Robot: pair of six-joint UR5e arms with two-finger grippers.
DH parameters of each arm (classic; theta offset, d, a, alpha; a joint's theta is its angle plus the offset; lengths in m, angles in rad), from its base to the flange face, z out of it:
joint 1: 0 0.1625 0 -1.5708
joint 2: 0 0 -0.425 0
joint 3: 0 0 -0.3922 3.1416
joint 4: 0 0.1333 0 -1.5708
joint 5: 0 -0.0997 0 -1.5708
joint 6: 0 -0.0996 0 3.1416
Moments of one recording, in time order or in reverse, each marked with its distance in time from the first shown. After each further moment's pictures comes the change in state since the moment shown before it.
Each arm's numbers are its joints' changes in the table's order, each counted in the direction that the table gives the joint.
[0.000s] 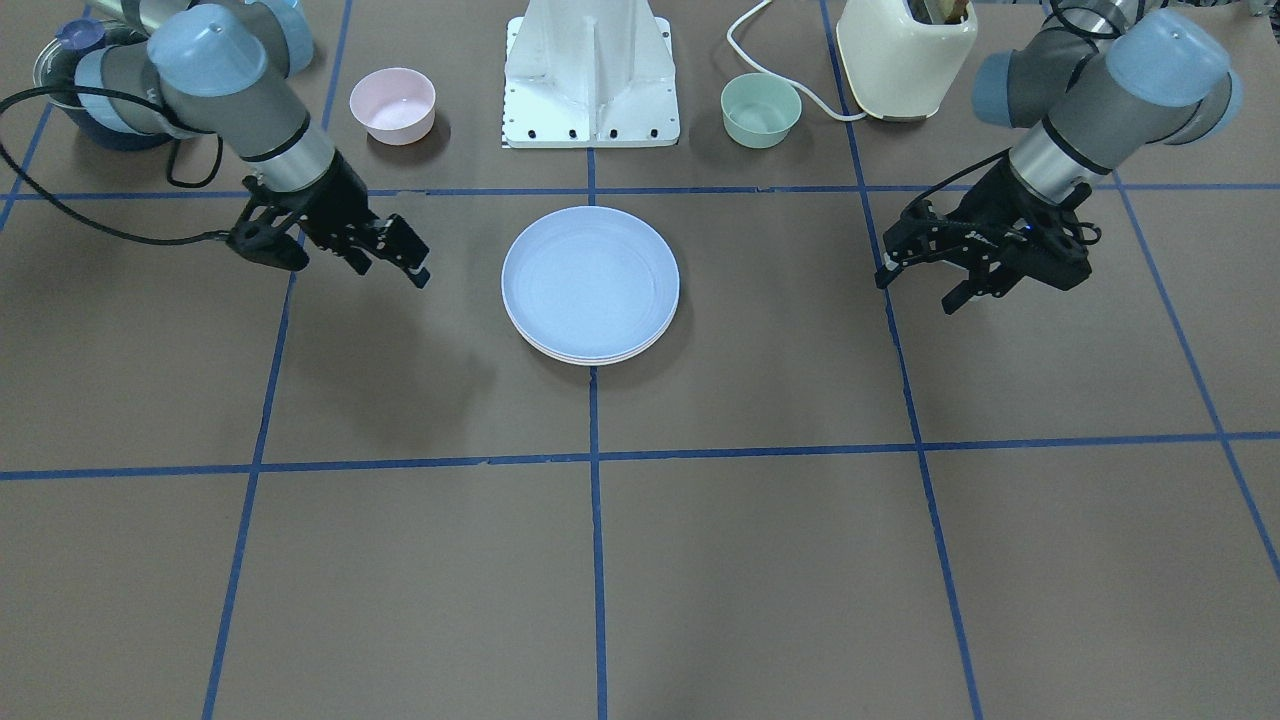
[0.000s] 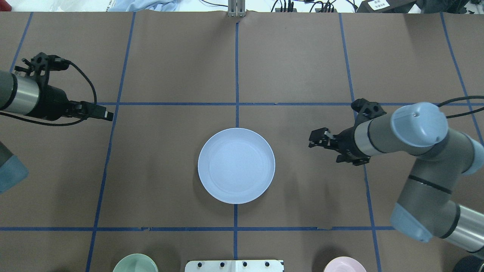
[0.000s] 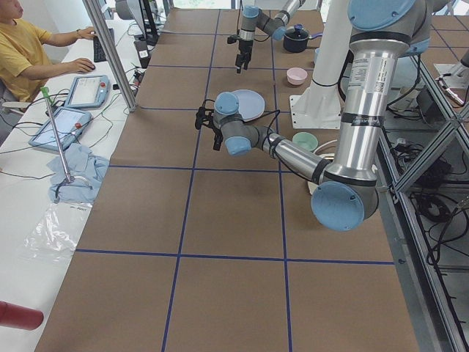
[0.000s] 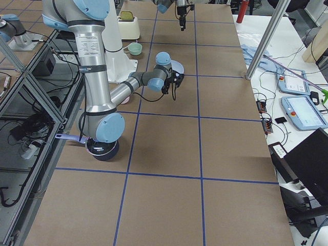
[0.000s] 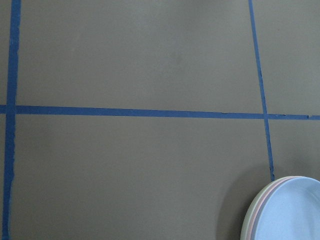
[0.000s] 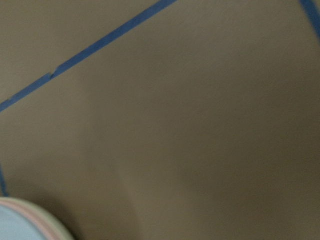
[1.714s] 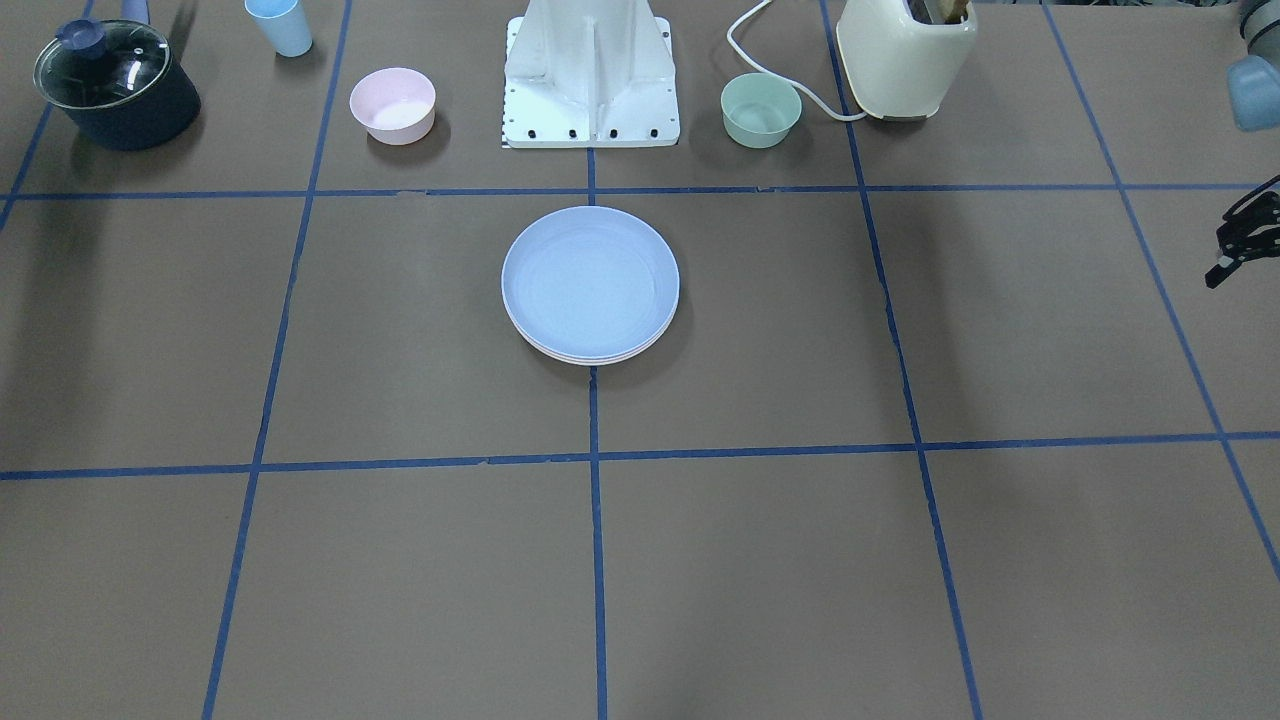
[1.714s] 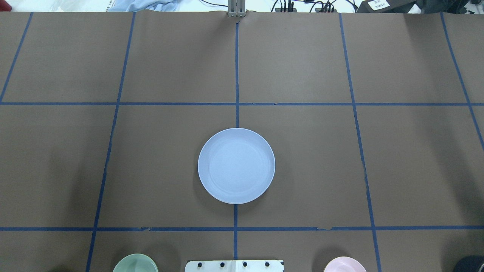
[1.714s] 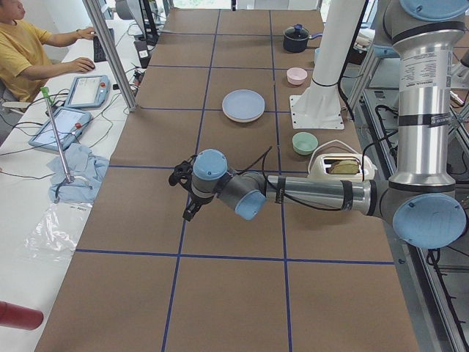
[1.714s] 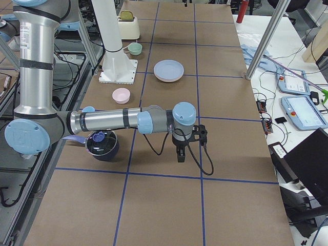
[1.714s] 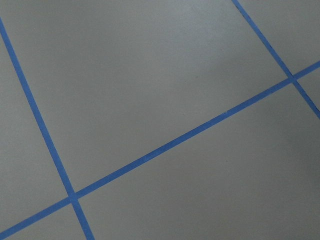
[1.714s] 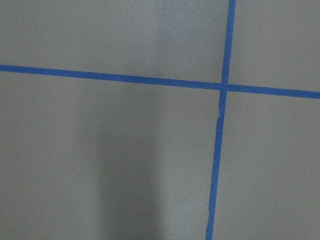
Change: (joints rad) left arm -0.479 -0.166 -0.162 0.134 0.197 -0.878; right arm 0.848 0.210 0.139 -0.500 -0.434 1.555
